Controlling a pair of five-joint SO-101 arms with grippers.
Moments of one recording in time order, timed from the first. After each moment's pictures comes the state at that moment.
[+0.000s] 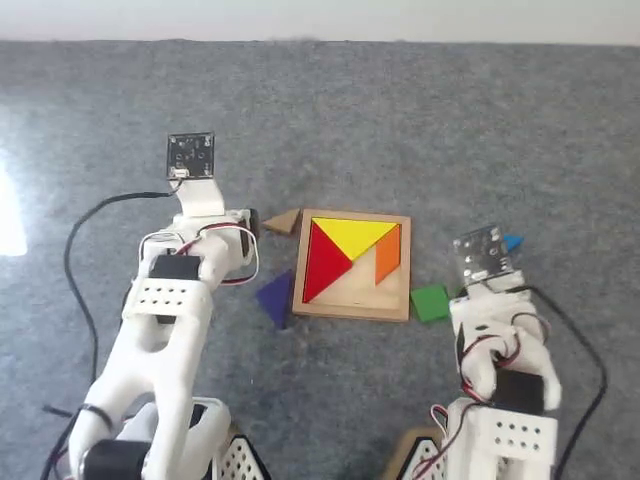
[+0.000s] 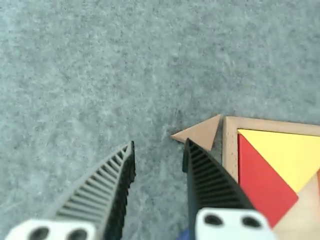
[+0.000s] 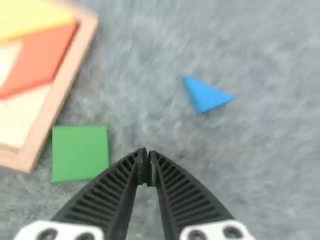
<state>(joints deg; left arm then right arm) -3.1 -27.6 58.4 33.5 11.3 4.7 -86.5 80.6 56.4 25.4</state>
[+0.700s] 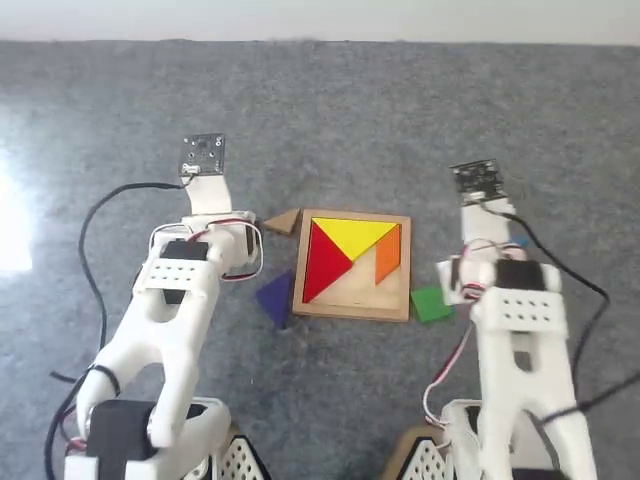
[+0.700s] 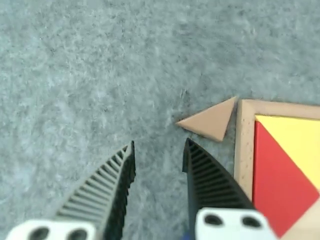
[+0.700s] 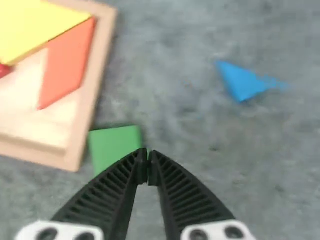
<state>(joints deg) -3.0 -16.7 54.5 31.7 11.3 -2.5 -35.2 52.5 59.5 13.9</state>
